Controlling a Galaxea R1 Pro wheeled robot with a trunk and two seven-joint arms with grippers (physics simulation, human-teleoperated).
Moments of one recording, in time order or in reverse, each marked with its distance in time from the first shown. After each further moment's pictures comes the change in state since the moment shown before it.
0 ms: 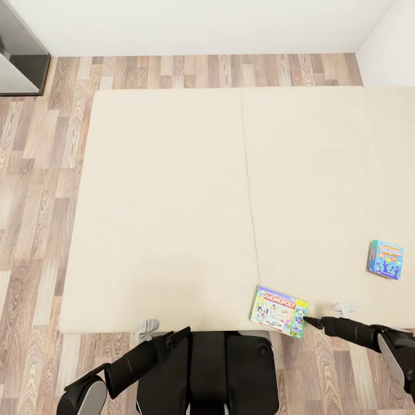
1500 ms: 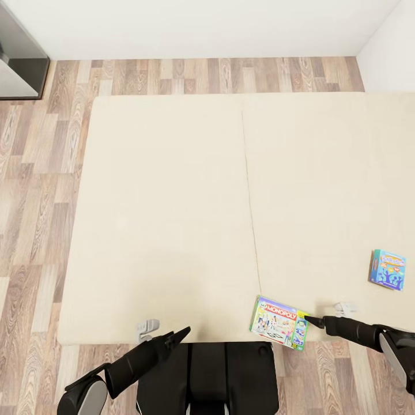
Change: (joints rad) left arm -0.002 0.000 0.000 0.005 0.000 0.000 0.001; right arm 0.003 -0.007 -0.002 -0.007 -0.007 -0.003 0.002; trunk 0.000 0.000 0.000
